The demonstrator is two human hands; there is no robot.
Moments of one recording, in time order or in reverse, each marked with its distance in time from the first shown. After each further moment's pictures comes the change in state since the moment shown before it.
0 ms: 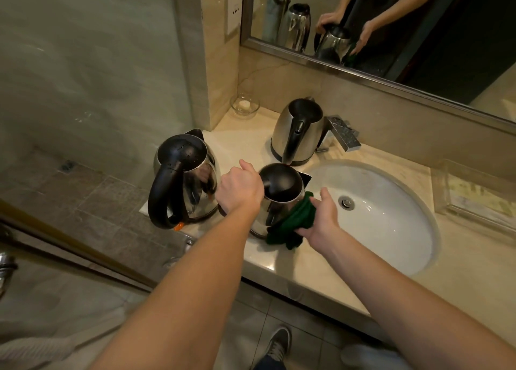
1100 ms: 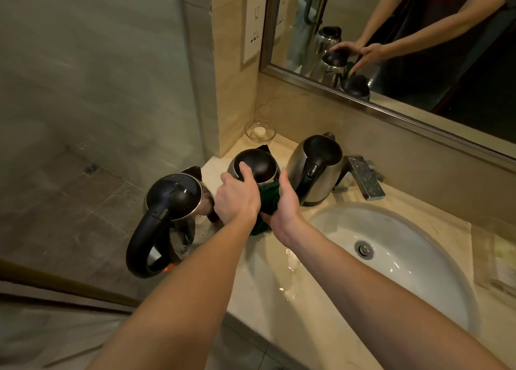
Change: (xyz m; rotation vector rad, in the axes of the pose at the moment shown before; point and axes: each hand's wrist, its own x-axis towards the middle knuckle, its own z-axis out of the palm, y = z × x) left_hand 0.082 0.042 0.023 -0.156 0.116 -0.213; right_hand 0.067 -0.046 0.118 -0.168 -0.376 -0.081
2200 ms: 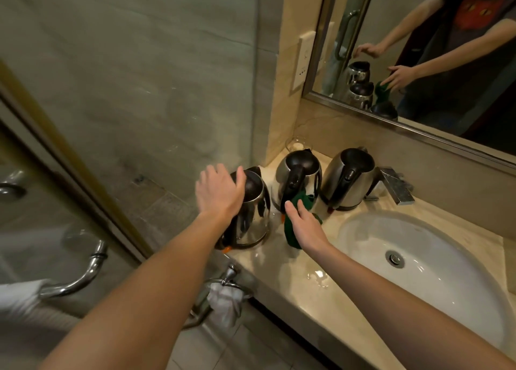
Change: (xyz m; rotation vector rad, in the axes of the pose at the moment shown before) left_hand 0.014 -0.077 -0.161 0.395 0.186 0.455; right_hand -0.084 0.055 0.019 -0.986 0.010 -0.329
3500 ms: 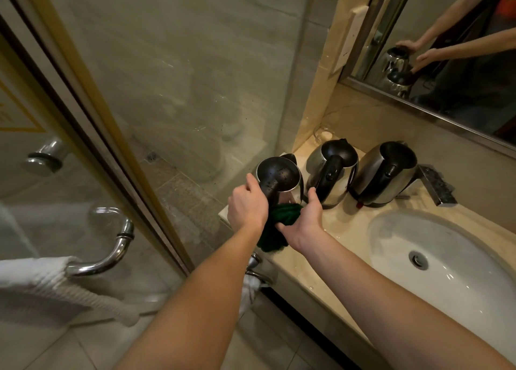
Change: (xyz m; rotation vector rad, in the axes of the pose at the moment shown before) left_hand -0.031 -0.026 0.028 -0.690 -0.067 -0.542; right_hand 0.003 -0.049 0.088 1.294 0.040 0.485
